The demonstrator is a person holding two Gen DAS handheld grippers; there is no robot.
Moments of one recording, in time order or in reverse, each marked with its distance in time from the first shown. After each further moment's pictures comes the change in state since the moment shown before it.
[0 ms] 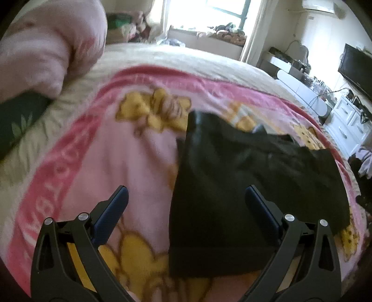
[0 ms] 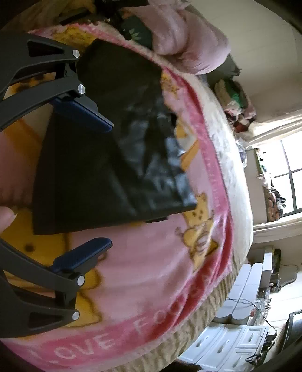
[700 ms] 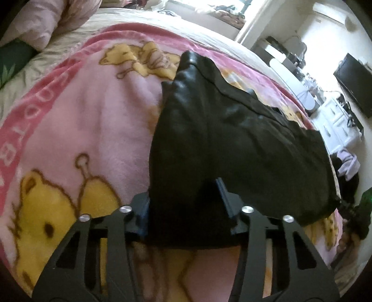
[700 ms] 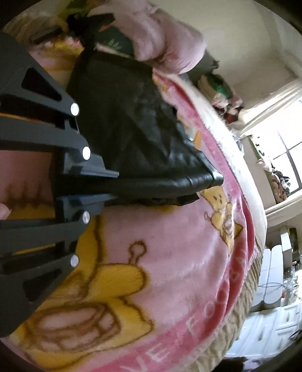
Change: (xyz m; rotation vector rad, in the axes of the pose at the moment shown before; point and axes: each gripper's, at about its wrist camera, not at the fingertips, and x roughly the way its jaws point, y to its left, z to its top) left arm 0.020 -0.003 -0.044 -0.086 0.159 -0.142; right arm 0.005 -0.039 -0.038 0.208 -0.010 0.098
